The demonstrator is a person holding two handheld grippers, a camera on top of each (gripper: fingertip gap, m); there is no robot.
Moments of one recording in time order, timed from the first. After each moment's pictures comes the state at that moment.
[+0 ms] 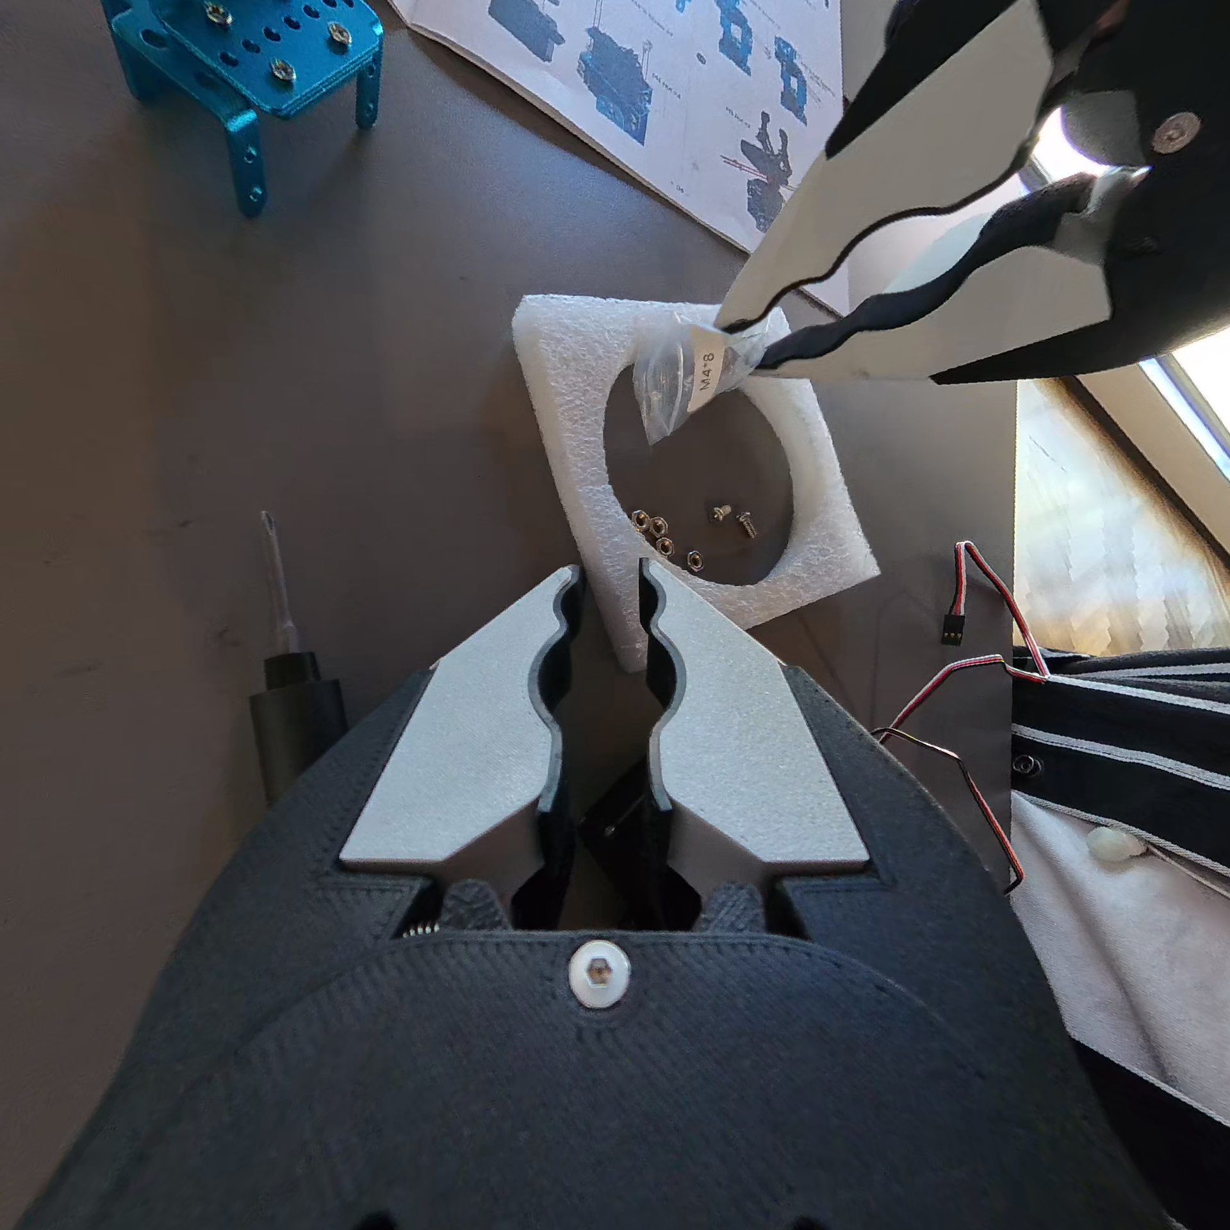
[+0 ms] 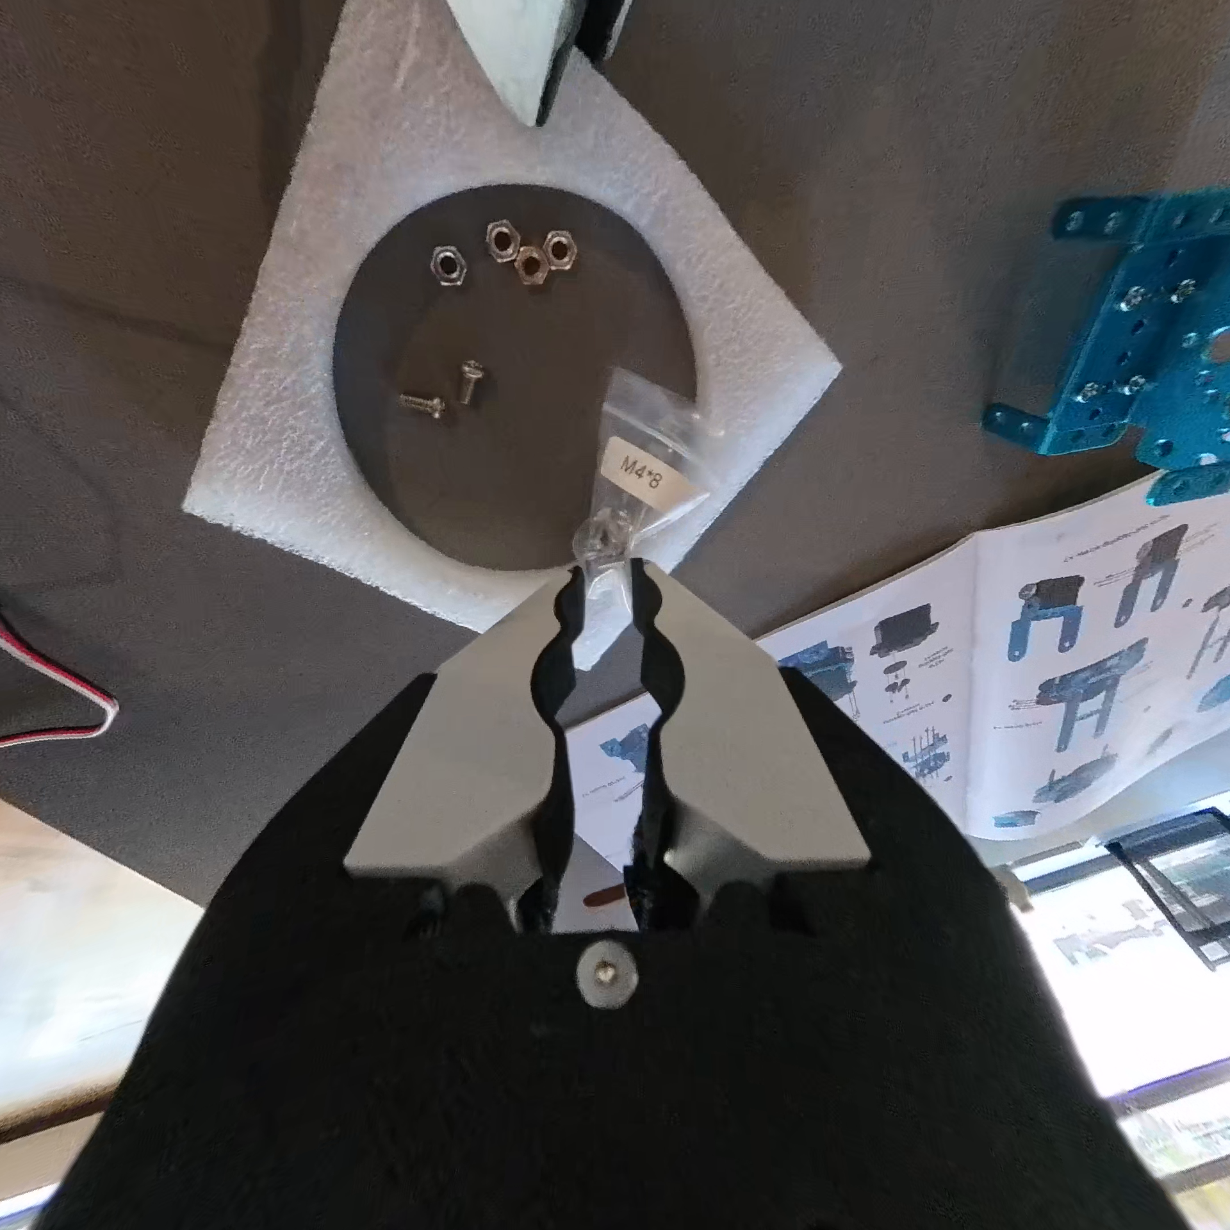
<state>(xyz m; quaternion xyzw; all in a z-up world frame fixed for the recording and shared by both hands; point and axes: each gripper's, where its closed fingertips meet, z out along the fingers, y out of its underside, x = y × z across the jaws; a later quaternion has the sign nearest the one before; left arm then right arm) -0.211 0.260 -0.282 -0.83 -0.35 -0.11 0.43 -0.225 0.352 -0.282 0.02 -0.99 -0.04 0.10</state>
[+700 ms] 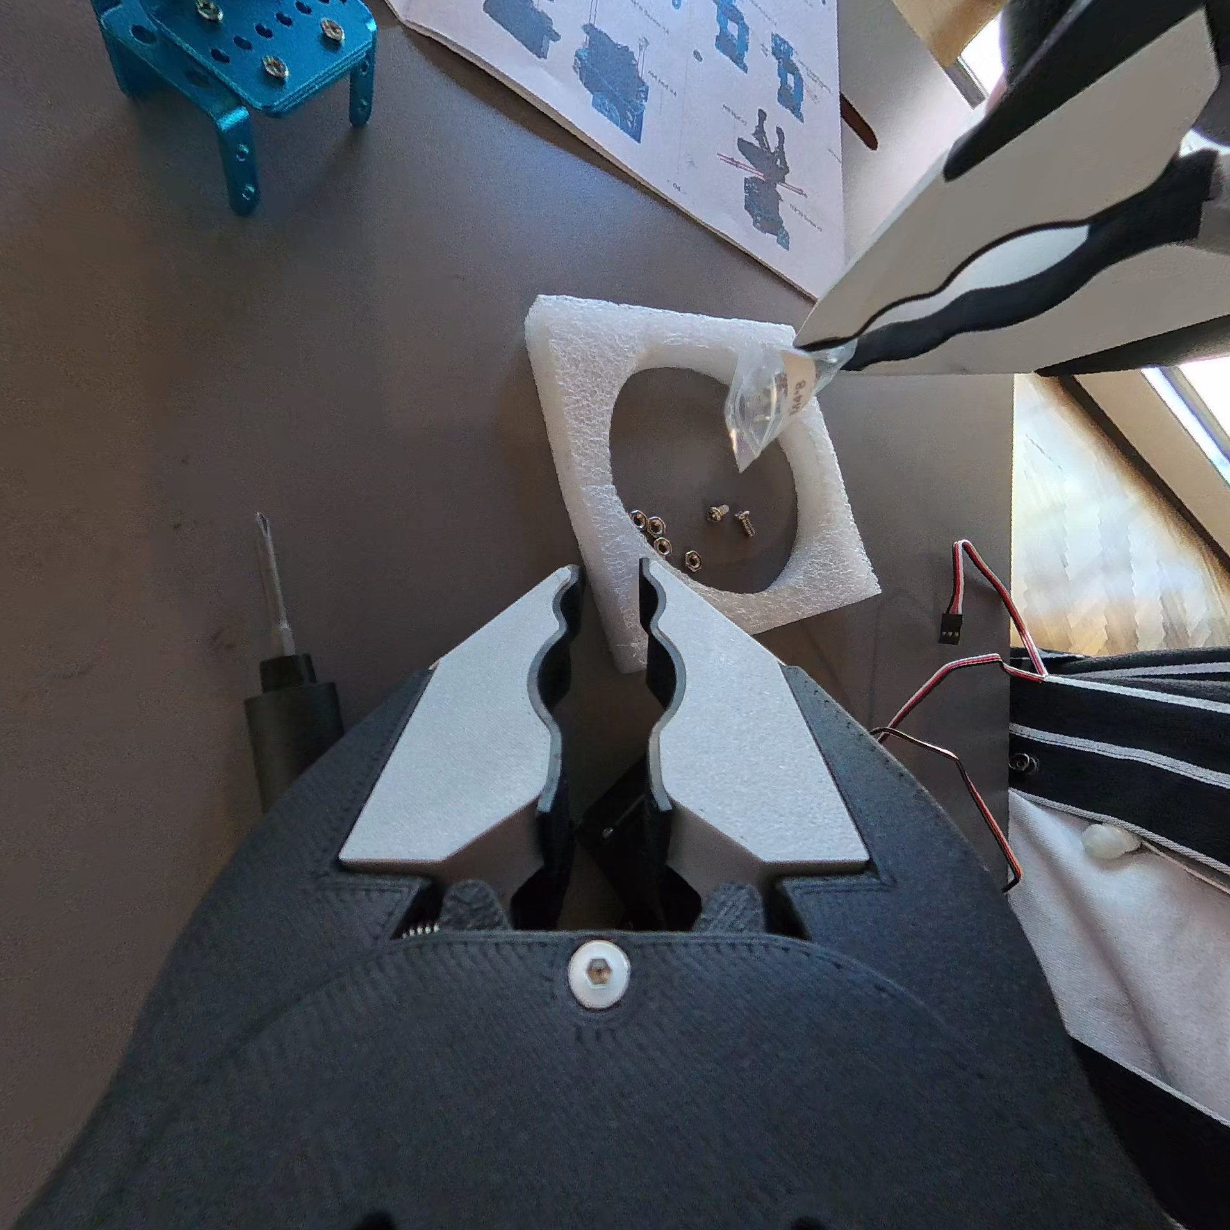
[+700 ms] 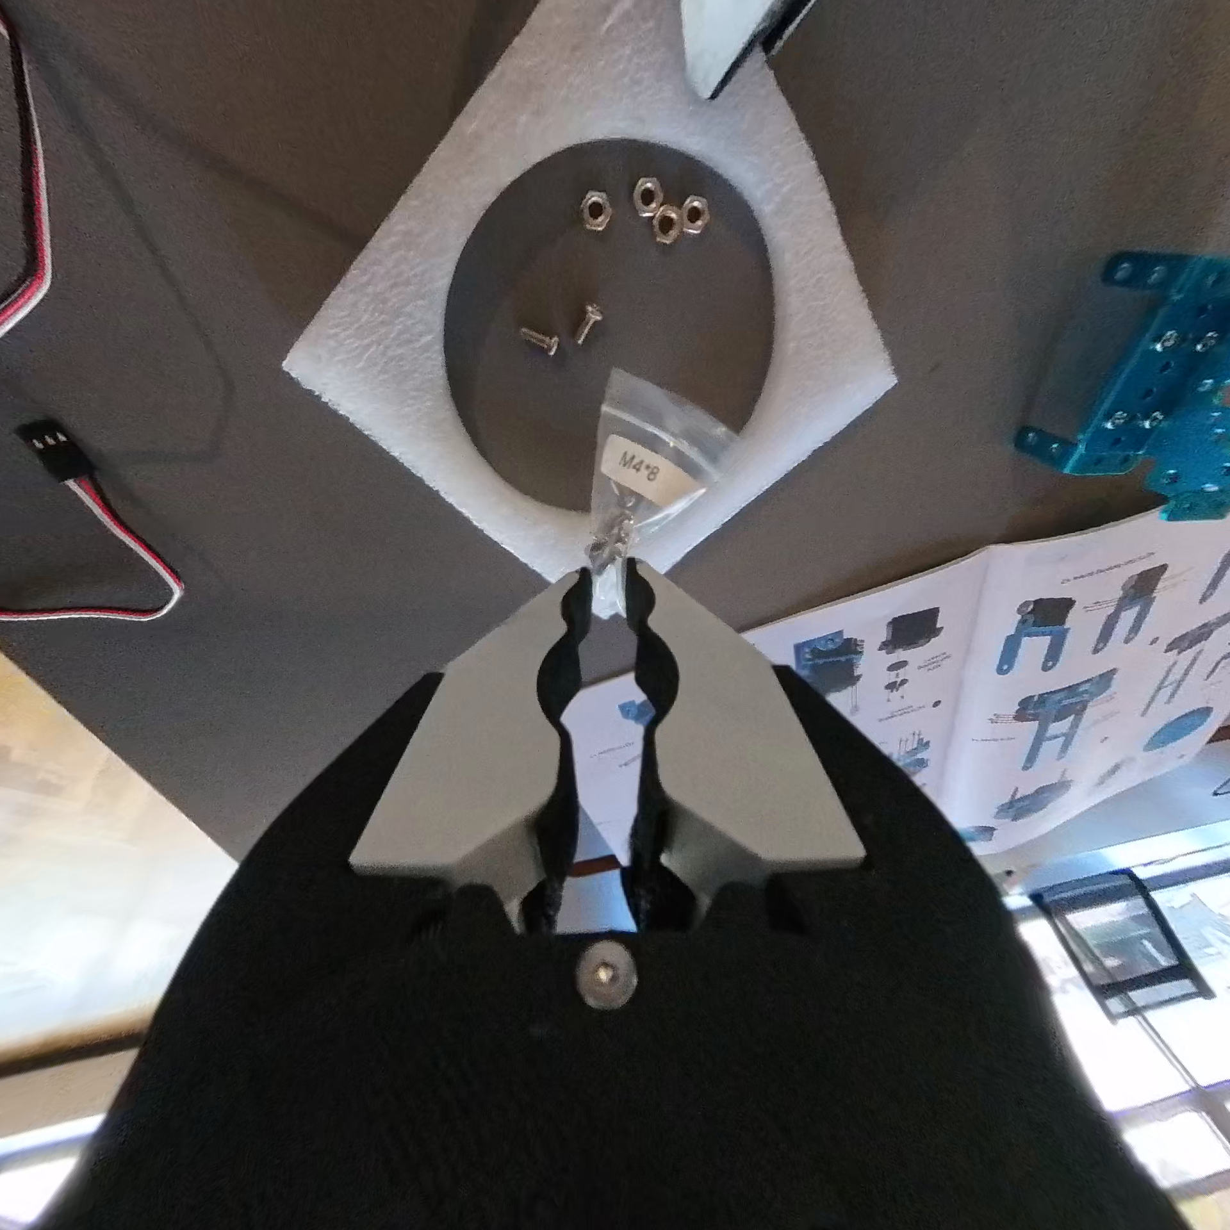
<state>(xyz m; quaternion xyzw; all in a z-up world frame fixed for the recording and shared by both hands) -0.210 0.260 -0.282 -0.83 -0.35 -0.11 0.43 -0.202 0.362 -0.267 0.09 -0.99 -0.03 0.09</state>
